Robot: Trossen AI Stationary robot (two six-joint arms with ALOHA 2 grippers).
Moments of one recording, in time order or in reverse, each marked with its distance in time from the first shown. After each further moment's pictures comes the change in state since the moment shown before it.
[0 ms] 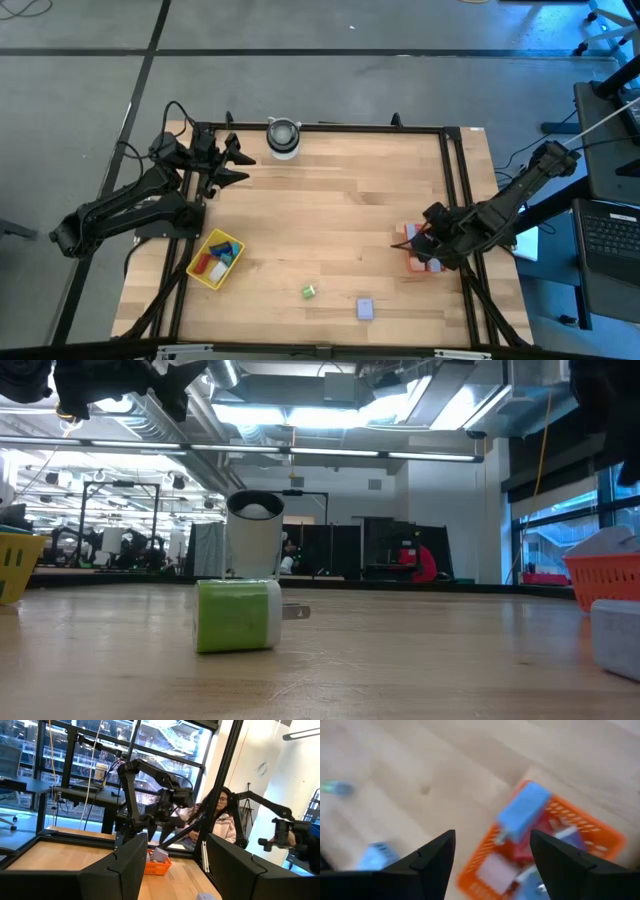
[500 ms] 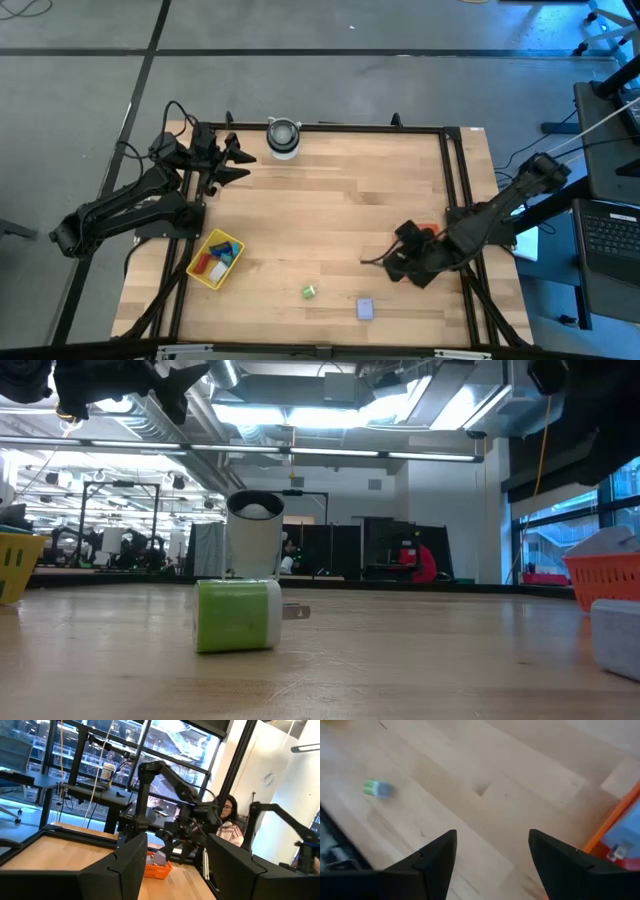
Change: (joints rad) left arm 0.000 0.001 0.000 0.001 -0.045 -0.061; right arm -0.064 0.314 0.133 0.283 -0.025 -0.056
